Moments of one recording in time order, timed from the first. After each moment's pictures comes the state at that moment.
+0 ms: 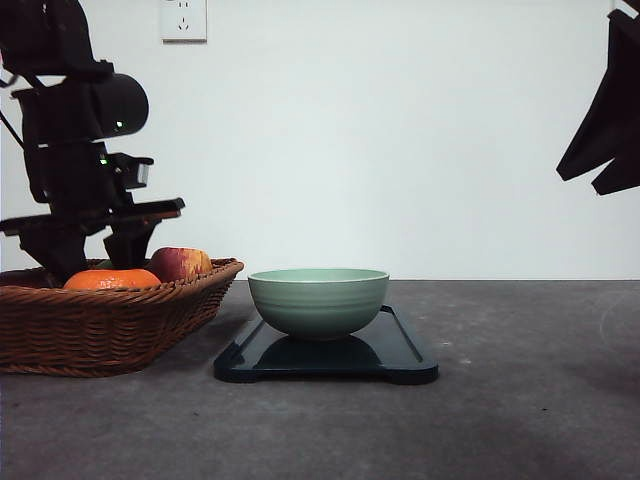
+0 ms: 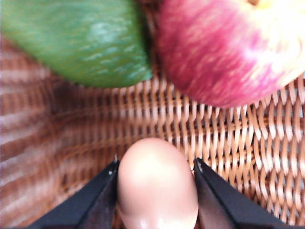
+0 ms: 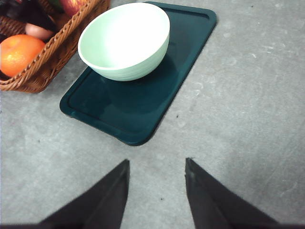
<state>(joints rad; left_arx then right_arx) -0.22 1.87 1.38 -0.70 0.05 -0.12 0.44 0.70 0.52 -0.40 -0.19 0.19</state>
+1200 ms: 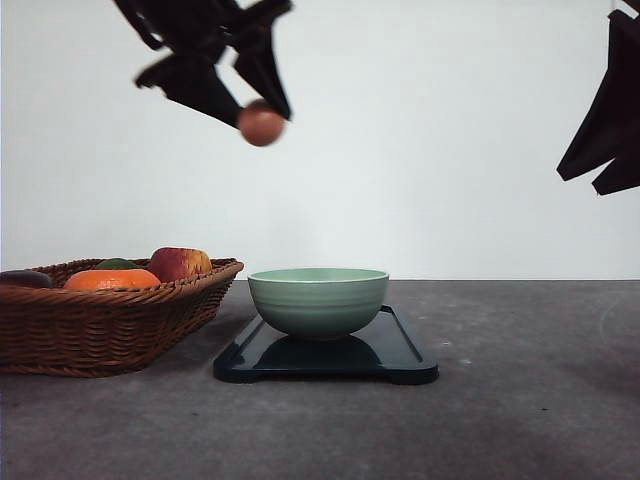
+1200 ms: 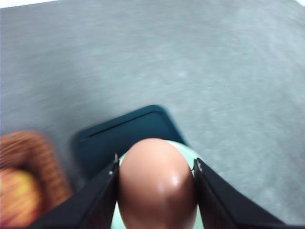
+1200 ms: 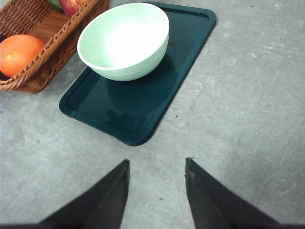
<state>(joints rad) -0.52 1.59 1.38 -0.37 0.14 -0.12 0.44 0.70 0.52 -0.40 -0.19 0.19</state>
